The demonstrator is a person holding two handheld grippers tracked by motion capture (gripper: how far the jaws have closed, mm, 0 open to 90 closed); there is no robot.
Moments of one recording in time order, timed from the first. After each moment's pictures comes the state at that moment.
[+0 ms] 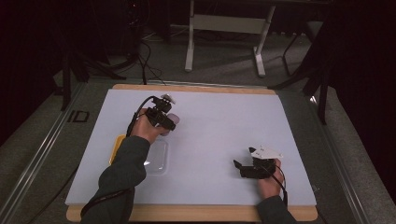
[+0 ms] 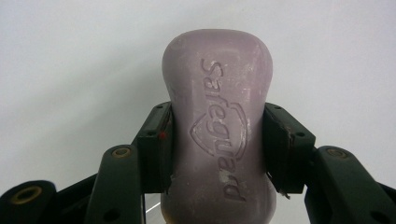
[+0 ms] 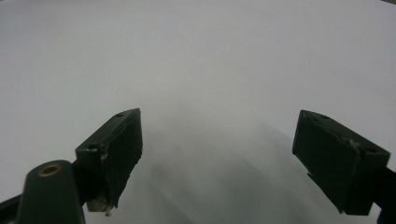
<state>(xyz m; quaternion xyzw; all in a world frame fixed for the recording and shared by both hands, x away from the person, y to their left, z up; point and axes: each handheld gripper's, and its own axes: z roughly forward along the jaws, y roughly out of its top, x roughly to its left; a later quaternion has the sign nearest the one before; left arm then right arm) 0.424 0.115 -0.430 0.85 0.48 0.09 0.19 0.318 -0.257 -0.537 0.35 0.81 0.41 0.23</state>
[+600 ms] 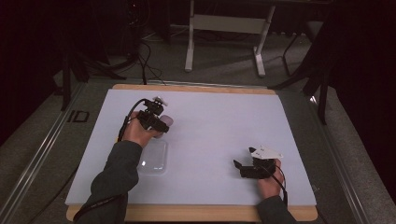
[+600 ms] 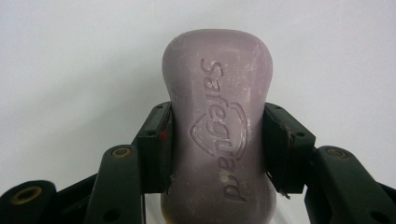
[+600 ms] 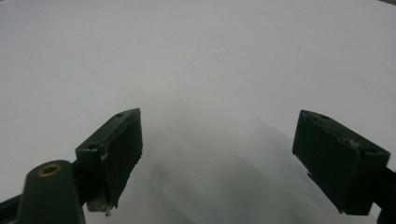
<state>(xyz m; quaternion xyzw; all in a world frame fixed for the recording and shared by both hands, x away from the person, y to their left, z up) 0.411 0.136 -0.431 0.84 0.49 0.09 0.20 0.318 -0.257 -0.536 0.35 0.81 0.41 0.23</state>
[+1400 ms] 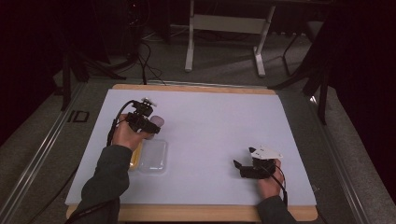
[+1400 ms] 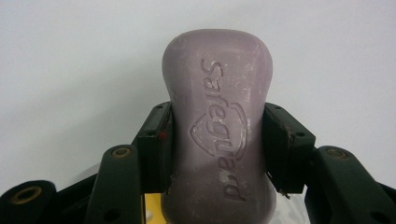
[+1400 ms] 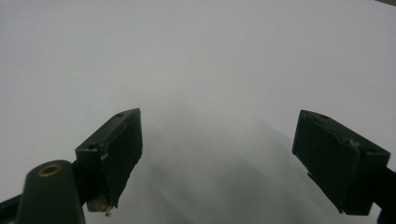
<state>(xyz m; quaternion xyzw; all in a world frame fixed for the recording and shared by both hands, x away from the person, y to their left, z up) 0.395 0.164 -0.424 0.82 0.52 0.10 0.21 0.318 -0.257 -0.537 0.35 0.81 0.41 0.23</state>
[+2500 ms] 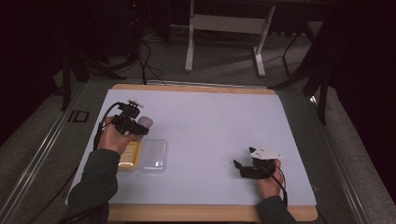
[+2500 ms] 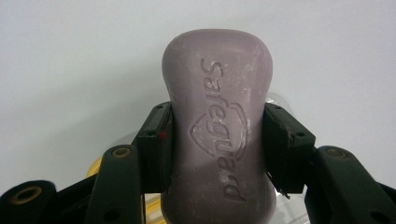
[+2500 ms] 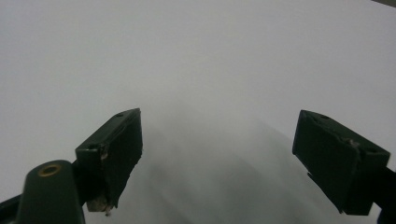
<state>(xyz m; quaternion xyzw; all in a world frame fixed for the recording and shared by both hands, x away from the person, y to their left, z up) 0.380 0.196 -0.422 0.81 0.54 0.11 0.21 0.317 -0.257 -0.537 0.35 0.81 0.40 0.23</state>
